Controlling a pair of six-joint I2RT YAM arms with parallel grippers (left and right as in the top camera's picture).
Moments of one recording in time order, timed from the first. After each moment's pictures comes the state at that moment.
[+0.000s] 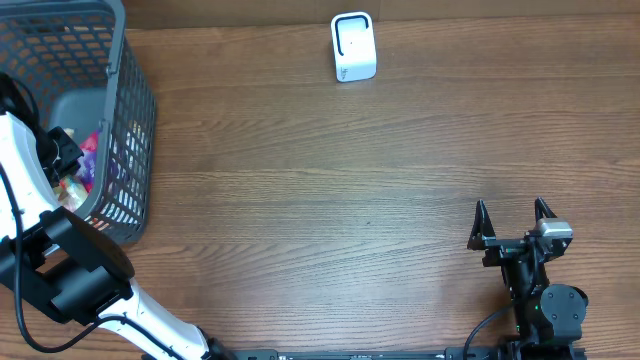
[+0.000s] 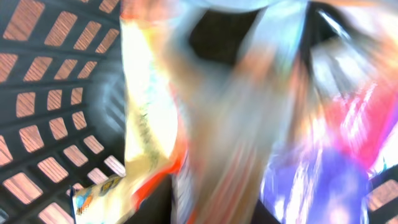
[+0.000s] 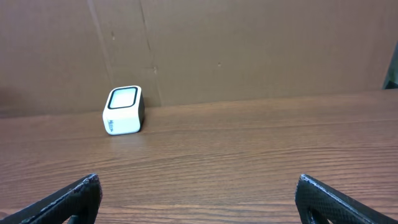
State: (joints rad) left arm 0.62 2.03 1.90 -1.25 -0.18 -0.18; right arm 0.01 0.01 0.02 -0.03 -0.05 0.11
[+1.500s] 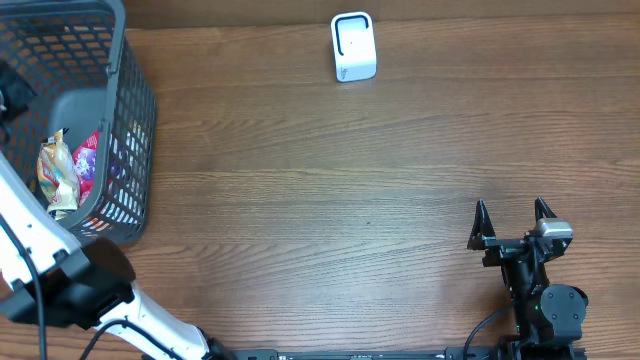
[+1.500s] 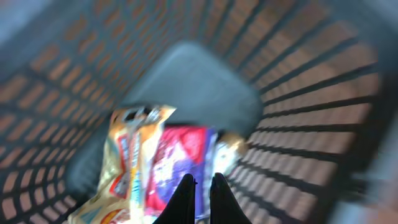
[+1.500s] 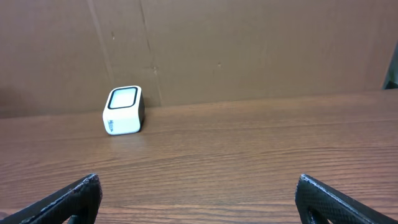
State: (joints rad) left arm 0.62 2.00 2.47 -1.42 0.10 -0.16; right arm 0.01 0.01 0.02 -0.04 -0.05 0.11
